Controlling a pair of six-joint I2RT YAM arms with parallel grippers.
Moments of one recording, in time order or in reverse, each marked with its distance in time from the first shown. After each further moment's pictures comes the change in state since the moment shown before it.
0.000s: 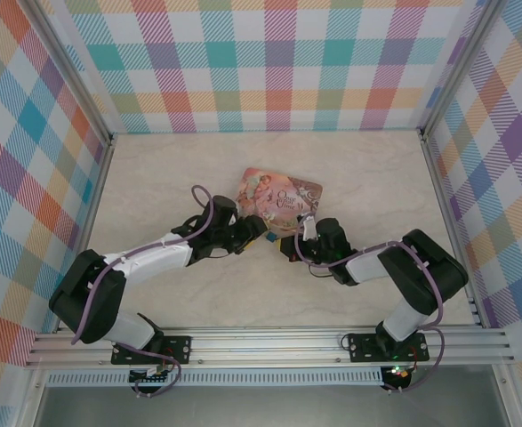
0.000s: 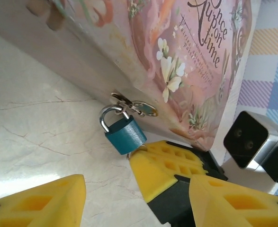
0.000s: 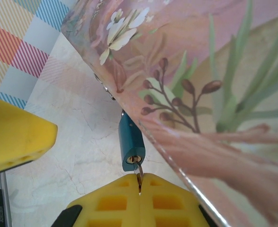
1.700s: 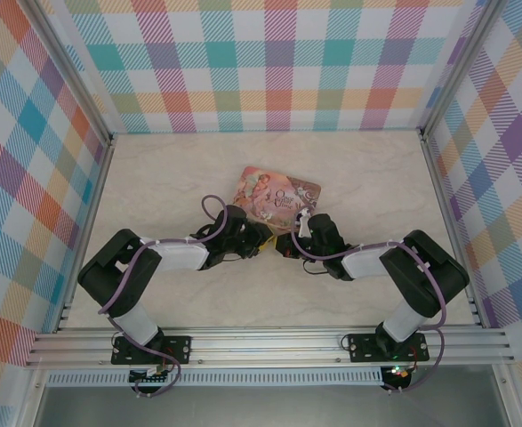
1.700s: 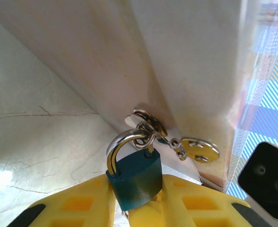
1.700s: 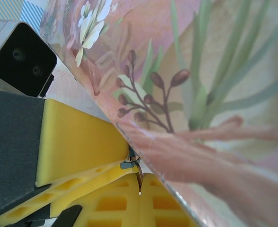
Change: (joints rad) left arm -0.042 0.212 -0.057 0.327 -0.010 -0.218; right arm 0.035 -0.016 0.078 -0.166 0.035 0.181
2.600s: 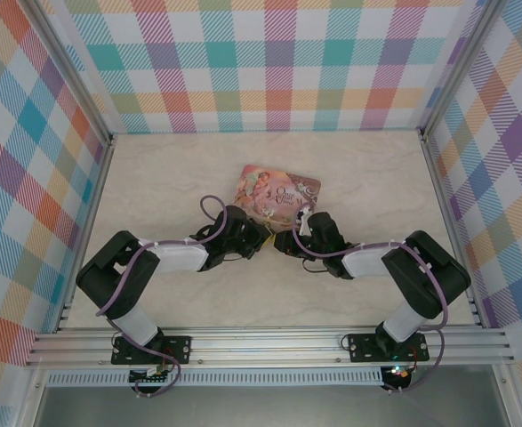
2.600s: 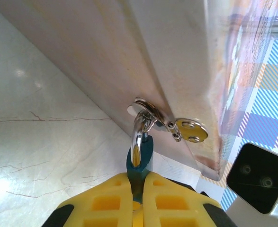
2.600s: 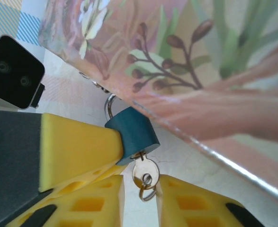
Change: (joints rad) left arm -0.011 -0.016 -0.008 0.022 -0.051 -0.020; right arm -0.001 -0.024 0.013 -0.039 0.020 0.053
